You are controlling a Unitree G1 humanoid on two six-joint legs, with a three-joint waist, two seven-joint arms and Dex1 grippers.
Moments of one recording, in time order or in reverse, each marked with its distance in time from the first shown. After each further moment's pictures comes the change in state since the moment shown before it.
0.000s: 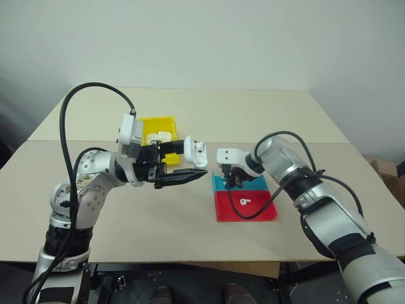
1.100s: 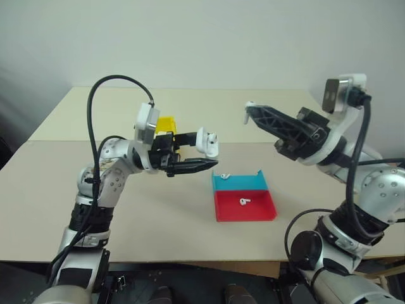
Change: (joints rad) left arm -0.187 -0.120 -0.078 0.267 0.061 -0.062 -0.134; right arm 0.268 0.258 -1.225 -1.143 1.206 1.060 -0.601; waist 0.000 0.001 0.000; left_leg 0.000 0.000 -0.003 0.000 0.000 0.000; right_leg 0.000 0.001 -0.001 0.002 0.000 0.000
